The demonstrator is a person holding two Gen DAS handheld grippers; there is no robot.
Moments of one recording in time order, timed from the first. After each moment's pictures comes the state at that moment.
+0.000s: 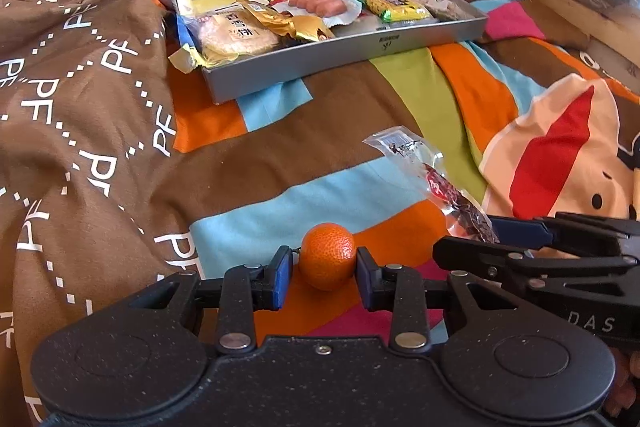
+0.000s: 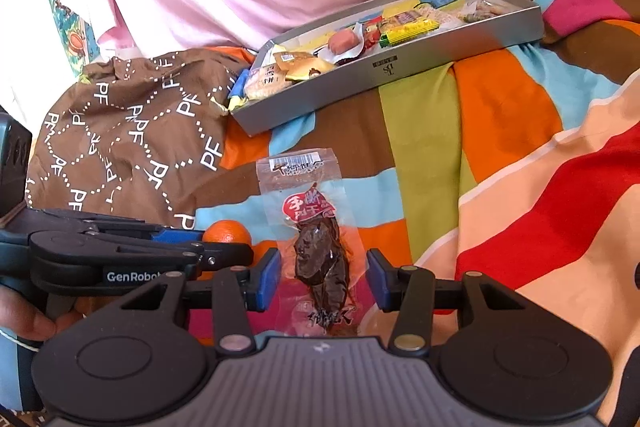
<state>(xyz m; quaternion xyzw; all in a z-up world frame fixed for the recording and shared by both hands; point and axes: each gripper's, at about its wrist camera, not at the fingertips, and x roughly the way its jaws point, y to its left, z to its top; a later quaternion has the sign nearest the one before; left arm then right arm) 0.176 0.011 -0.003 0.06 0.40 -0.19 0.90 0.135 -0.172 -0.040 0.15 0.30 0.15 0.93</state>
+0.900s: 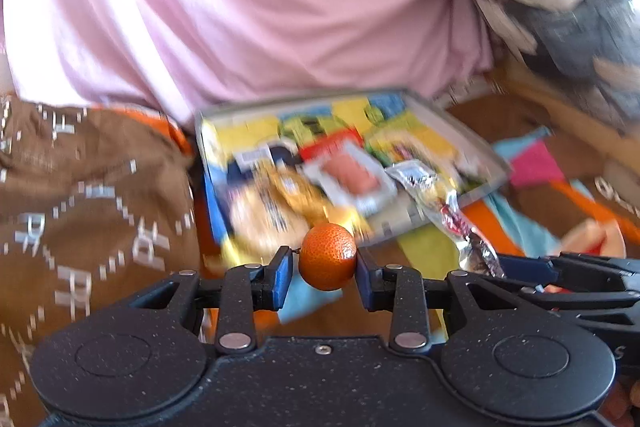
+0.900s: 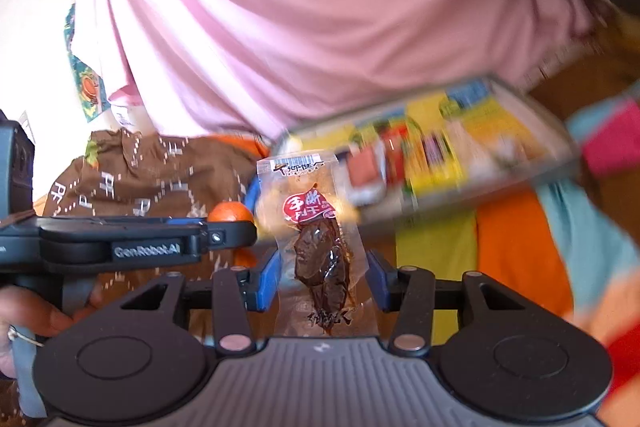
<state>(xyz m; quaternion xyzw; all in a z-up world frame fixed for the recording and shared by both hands) 0.253 0.015 0.083 0.01 0.28 -0.17 0.95 0.203 -0.183 0.049 0.12 0.22 0.17 0.95</state>
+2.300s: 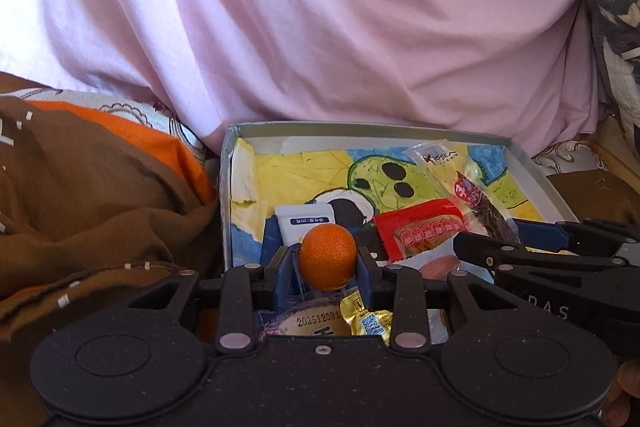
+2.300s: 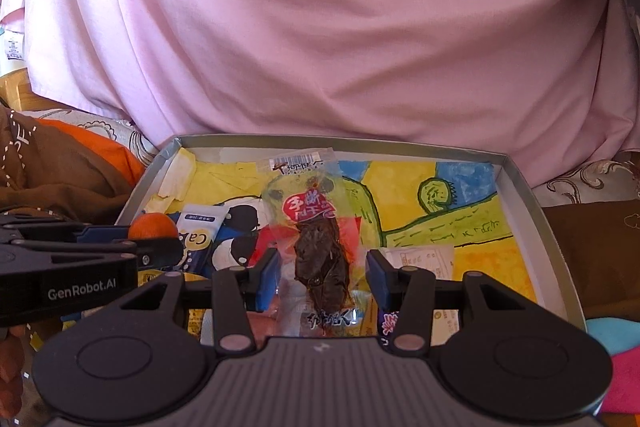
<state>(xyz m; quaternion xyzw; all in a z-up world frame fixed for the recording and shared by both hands) 0.406 0.019 0.065 -0.08 0.32 -0.10 0.94 0.392 -0.156 0.064 -0.05 0.29 0.07 0.95</state>
